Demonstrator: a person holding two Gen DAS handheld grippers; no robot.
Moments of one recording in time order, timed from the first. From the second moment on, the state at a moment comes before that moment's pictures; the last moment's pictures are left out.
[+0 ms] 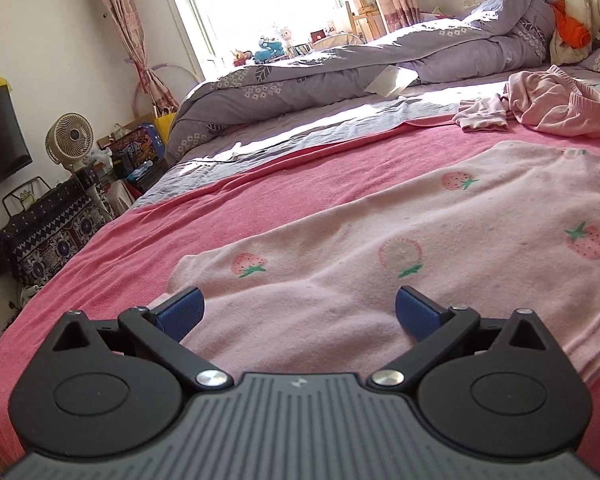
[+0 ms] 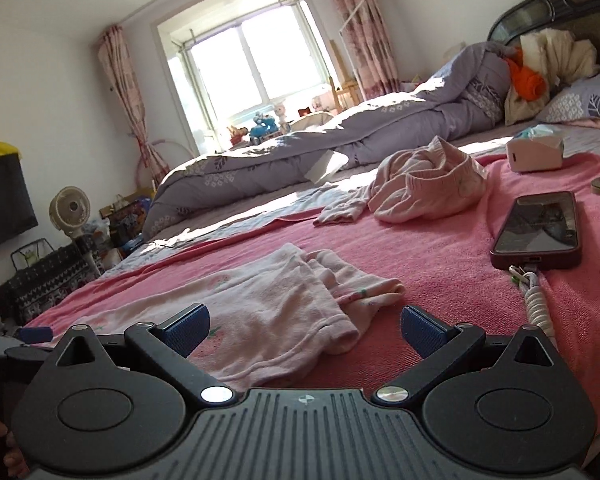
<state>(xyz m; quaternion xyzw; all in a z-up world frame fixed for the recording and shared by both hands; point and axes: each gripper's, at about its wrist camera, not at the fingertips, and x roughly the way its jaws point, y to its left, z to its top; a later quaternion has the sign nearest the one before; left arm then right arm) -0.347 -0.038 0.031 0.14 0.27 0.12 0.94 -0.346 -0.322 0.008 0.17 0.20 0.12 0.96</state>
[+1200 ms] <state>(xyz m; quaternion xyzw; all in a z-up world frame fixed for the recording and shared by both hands) -0.380 -0.046 0.020 0.08 0.29 0.07 0.95 -0.276 -0.312 -0.009 0.36 0.27 0.13 0.88</state>
